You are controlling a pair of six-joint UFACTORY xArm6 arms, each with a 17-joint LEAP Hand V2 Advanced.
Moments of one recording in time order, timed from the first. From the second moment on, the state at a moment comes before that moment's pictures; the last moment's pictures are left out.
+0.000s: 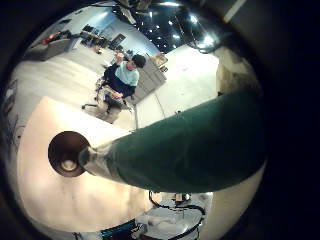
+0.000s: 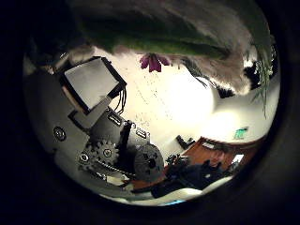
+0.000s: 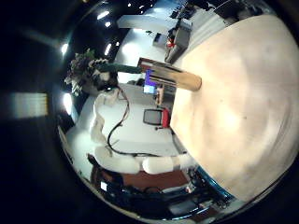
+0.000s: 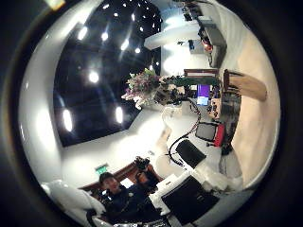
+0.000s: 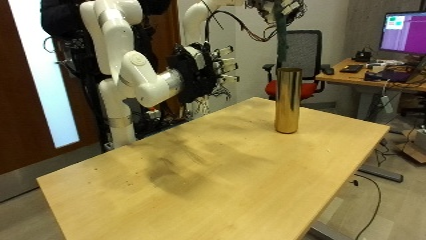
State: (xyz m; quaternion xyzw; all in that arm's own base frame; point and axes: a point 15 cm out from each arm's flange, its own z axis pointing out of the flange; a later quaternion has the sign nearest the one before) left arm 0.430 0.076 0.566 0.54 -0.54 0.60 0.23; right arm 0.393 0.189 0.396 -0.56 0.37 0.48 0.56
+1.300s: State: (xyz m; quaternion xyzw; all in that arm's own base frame) left arm 0.434 0.155 0.473 0.61 -0.49 0.60 0.19; right arm 0.387 0.200 0.390 -0.57 0.36 0.49 0.55
